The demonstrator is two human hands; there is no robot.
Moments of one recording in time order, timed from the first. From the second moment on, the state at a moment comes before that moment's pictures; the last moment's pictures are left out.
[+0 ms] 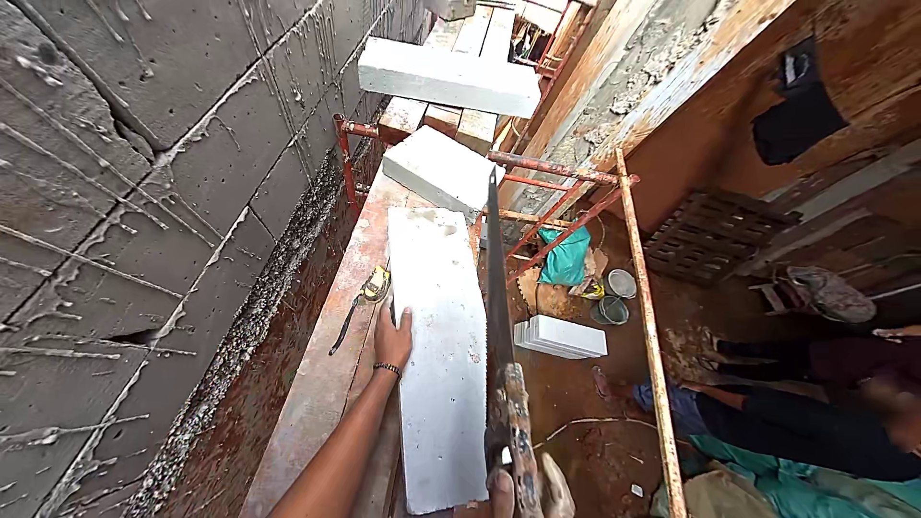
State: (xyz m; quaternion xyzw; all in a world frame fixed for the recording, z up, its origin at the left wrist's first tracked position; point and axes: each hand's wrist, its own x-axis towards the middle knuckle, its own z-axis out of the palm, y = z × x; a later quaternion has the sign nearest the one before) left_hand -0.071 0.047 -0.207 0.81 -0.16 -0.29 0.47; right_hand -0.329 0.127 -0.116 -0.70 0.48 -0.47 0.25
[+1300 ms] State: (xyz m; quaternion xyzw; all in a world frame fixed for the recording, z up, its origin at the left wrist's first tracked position) left_hand -0.094 0.070 -0.248 0.77 -0.22 -0.33 0.50; right_hand -0.246 0.076 -0.152 -0.72 0.39 -0.47 0.33
